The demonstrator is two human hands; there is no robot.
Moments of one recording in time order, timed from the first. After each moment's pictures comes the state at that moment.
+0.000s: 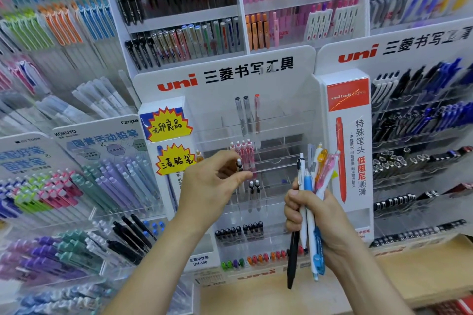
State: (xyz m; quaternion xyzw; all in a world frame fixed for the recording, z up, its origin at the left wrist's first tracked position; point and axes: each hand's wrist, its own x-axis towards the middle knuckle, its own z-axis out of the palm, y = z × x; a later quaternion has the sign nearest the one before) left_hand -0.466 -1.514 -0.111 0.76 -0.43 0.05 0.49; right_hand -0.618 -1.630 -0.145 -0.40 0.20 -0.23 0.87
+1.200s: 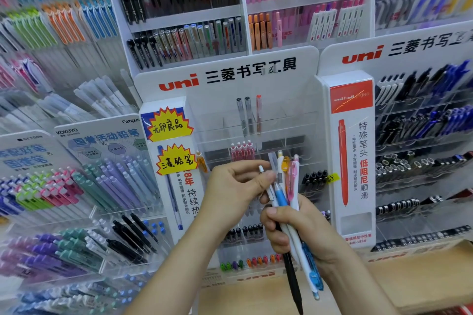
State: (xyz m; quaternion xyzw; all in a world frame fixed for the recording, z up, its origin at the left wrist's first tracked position) left_hand -0.499 -1.530 -0.095 0.68 -0.28 -0.28 0.61; right_hand -0.612 -1.622 -0.147 -0.46 0.09 -0.07 0.88
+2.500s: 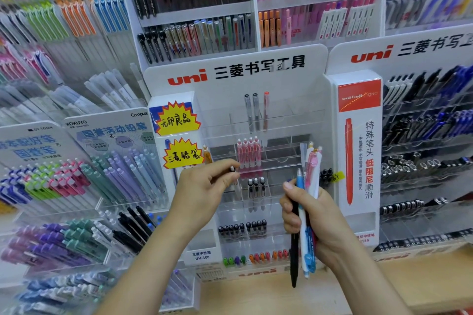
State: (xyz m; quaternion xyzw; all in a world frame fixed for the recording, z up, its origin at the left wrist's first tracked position) left_hand -0.458 -1.490 -0.118 0.79 -0.41 -0.01 0.46; right_hand -0.610 -1.624 -0.139 -0.44 0.21 -0.18 0.85
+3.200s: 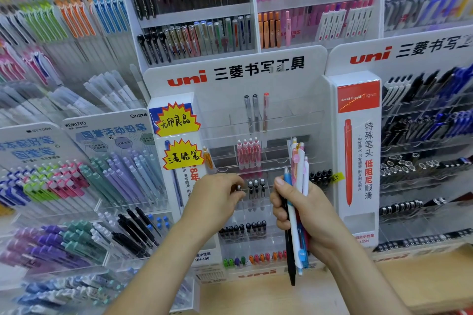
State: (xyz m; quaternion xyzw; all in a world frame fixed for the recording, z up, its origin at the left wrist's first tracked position) left_hand -0.460 -1.507 -0.132 0.87 -0.44 -0.02 0.23; right_hand -0.603 -1.619 -0.130 -0.50 0.21 -0.16 0.83
